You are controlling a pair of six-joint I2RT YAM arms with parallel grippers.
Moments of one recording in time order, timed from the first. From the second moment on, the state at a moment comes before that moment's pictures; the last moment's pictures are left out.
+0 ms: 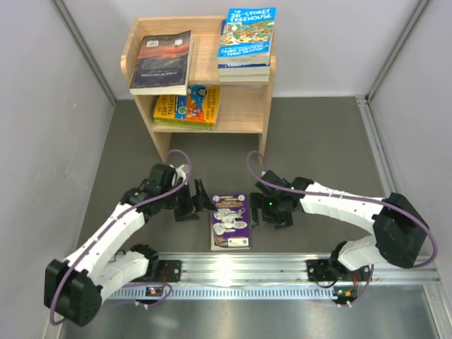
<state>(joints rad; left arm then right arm) -0.39 0.92 0.67 -0.65 0.53 -0.71 0.92 1.40 0.88 -0.72 -0.08 0.86</state>
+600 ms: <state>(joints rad) -0.48 1.30 0.36 0.03 0.68 -1.00 0.84 1.57 0.64 0.16 -0.29 1.04</state>
